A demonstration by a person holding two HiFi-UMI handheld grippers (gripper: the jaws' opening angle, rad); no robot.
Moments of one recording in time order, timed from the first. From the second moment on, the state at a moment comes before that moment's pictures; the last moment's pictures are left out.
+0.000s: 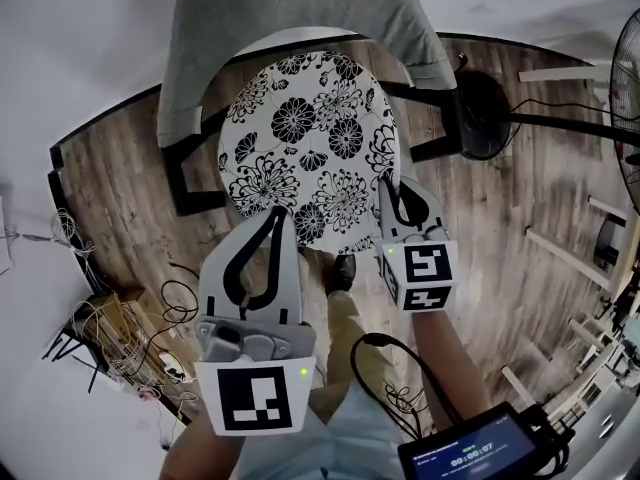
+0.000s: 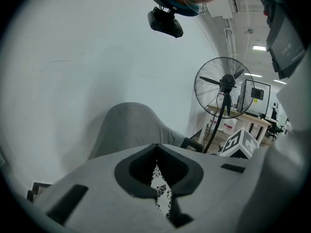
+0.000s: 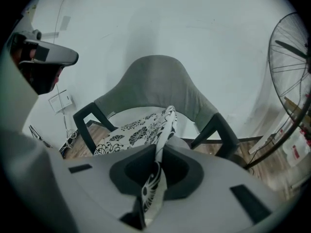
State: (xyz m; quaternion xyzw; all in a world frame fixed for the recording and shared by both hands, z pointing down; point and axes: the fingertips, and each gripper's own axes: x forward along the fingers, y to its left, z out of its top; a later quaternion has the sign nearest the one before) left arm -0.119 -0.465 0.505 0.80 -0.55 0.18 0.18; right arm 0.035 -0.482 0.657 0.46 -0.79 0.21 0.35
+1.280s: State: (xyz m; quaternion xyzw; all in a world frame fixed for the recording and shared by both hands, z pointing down) left arm -0.126 -0.477 0.524 0.80 -0.54 0.19 0.18; right arm 0.076 -0.495 0.690 0.52 -0.74 0.21 0.38
